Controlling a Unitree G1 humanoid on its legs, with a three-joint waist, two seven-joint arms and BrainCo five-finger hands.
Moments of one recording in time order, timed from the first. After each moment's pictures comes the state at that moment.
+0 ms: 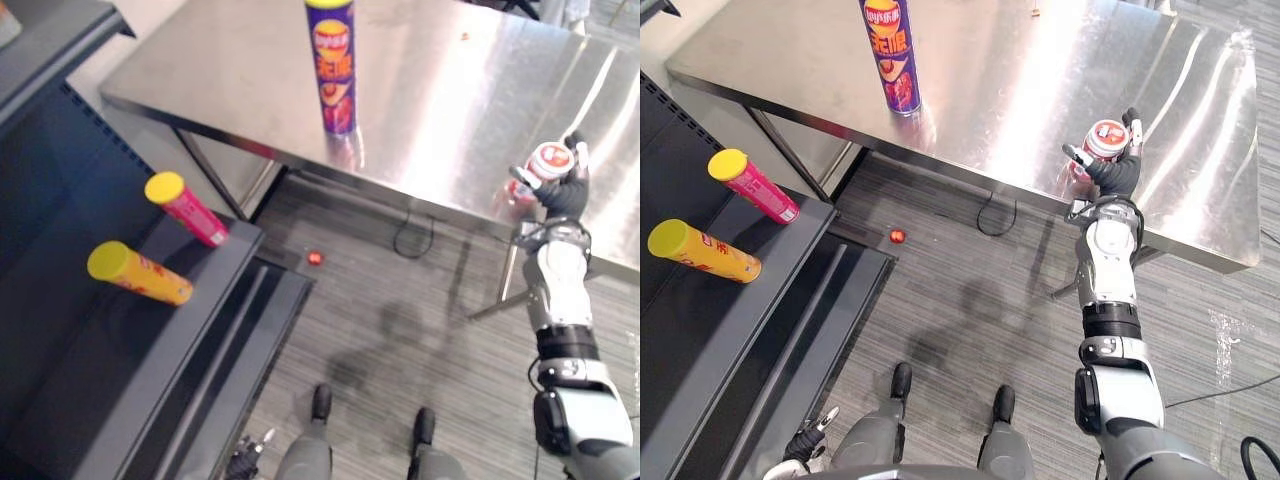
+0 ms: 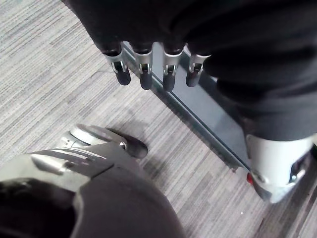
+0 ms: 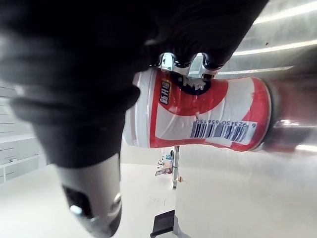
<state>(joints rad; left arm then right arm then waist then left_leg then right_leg) 0.14 0.12 0.12 1.05 -0.31 -0.19 0.01 -0.68 -0.34 -0.22 0.48 0.20 -0.19 -0.24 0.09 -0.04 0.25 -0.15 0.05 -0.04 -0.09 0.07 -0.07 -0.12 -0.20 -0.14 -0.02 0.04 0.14</state>
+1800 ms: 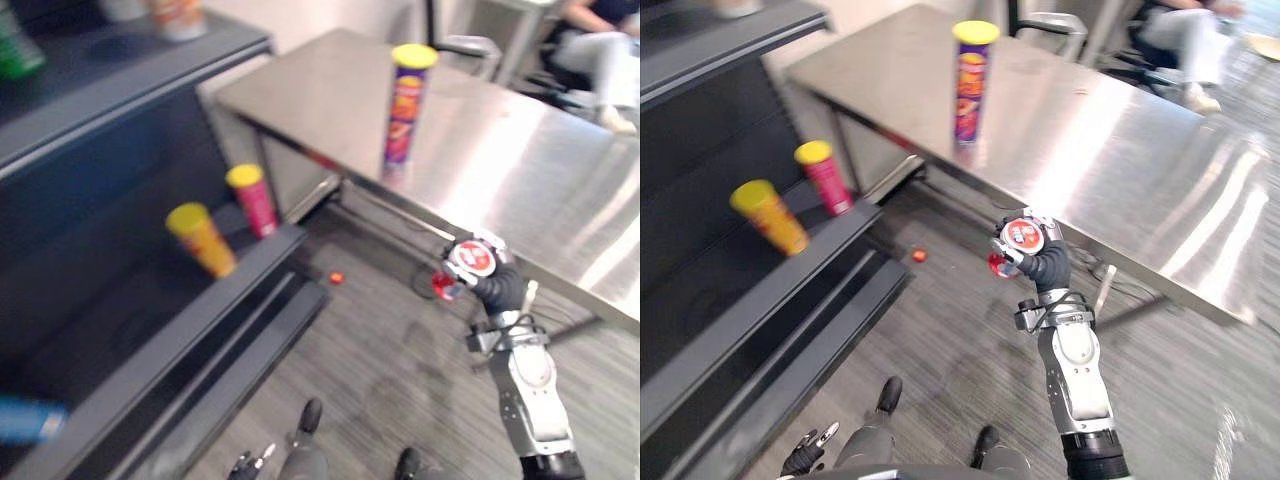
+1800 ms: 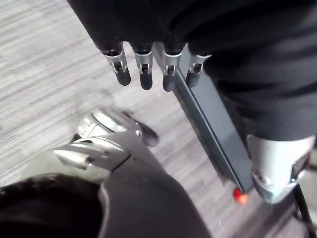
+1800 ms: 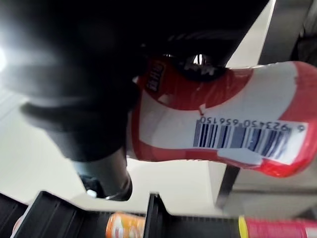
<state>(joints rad) 0.15 0.12 0.15 1.06 -0.28 -0.15 -0.03 -0.03 -0.17 0.02 -0.19 0.28 -0.25 0.07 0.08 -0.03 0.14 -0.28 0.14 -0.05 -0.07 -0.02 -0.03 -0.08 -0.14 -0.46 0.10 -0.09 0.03</state>
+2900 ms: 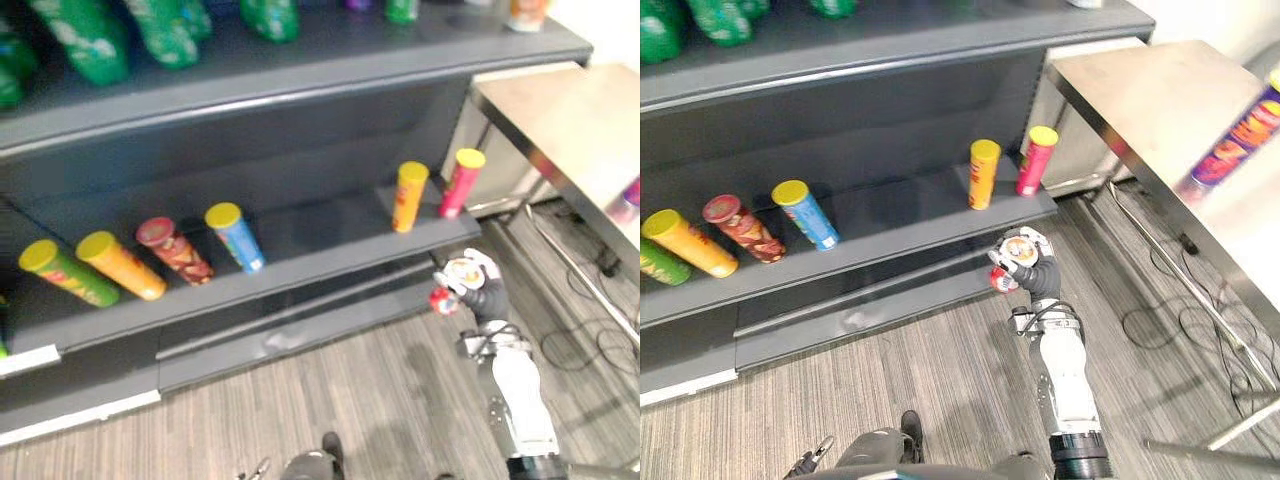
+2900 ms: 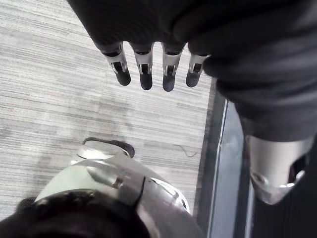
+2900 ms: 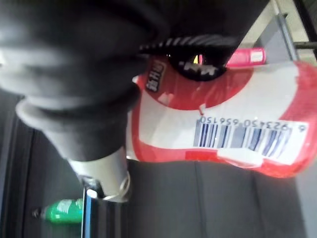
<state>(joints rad) 0.21 0.10 0.21 1.08 -0.28 -0.13 -0.01 0.00 -0.12 0.03 -0.04 0.19 -0.21 0.03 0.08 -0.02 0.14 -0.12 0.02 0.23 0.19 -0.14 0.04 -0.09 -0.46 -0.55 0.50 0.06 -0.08</state>
